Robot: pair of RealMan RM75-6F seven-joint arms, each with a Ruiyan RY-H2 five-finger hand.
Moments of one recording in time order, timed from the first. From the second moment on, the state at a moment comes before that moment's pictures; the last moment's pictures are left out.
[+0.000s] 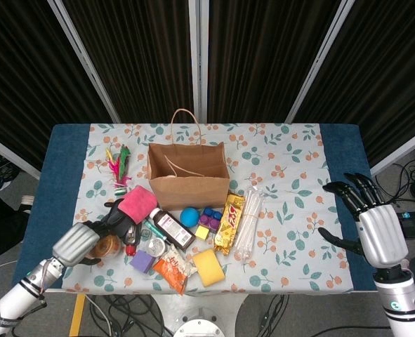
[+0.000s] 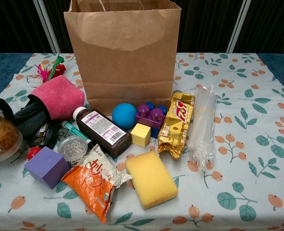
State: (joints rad) left arm -0.41 -1.29 0.14 -1.33 1.78 1.27 -0.08; right arm 0.22 -0.92 0.14 -2.07 -1.64 1.56 -0.06
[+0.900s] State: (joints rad) left arm -0.52 -1.03 -0.21 -1.66 1.63 1.42 0.21; right arm 0.05 -1.13 0.03 -1.40 -1.56 1.60 0.22
